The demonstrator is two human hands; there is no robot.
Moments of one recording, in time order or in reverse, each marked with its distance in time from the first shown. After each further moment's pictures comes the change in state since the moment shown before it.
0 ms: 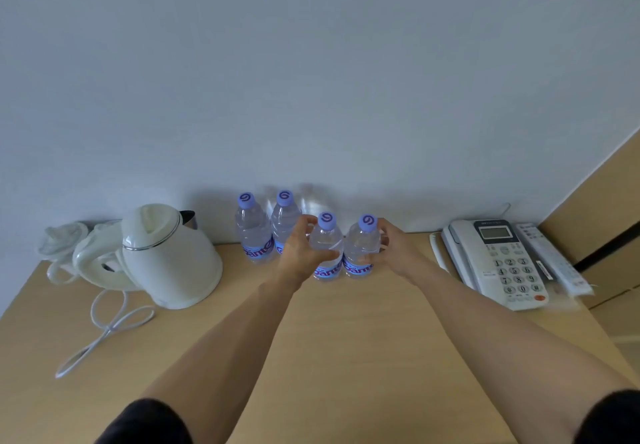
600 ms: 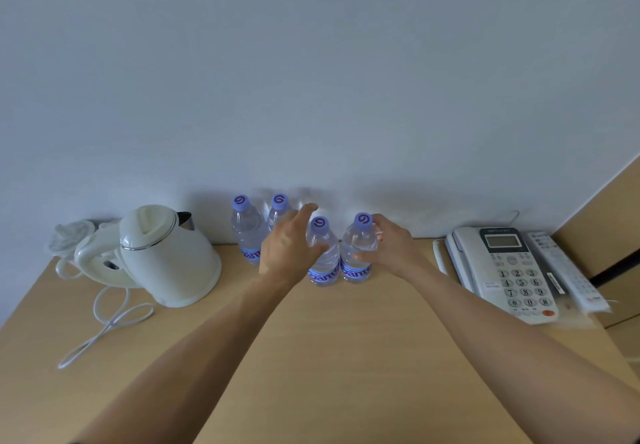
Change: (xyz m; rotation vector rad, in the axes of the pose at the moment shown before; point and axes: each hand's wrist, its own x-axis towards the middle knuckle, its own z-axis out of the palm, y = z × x) left_hand -0.016 0.040 -0.005 0.716 0.233 0.289; right_hand 0.011 -0.011 -0.013 -0.314 0.053 -0.108
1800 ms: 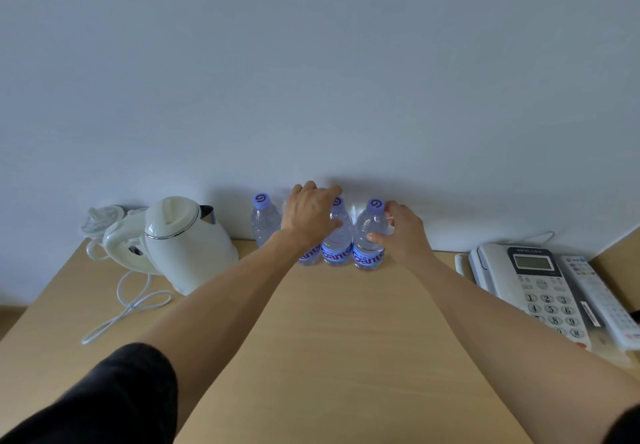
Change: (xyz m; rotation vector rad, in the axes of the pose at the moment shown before) left_hand 0.070 0.000 -0.008 0.442 -0.041 0.156; right_hand 0.044 -0.009 0.005 -0.039 0.134 -0.126
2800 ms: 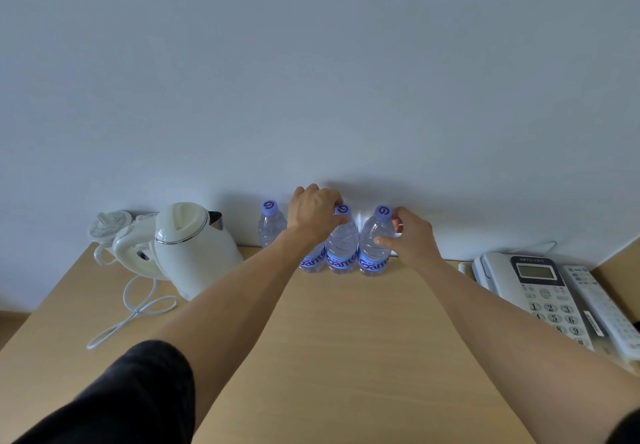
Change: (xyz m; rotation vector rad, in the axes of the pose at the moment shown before) left_hand 0.008 -0.004 -0.016 -0.092 -0.015 -0.107; right_hand 0.001 -0.009 -0.009 0.029 0.042 0.051
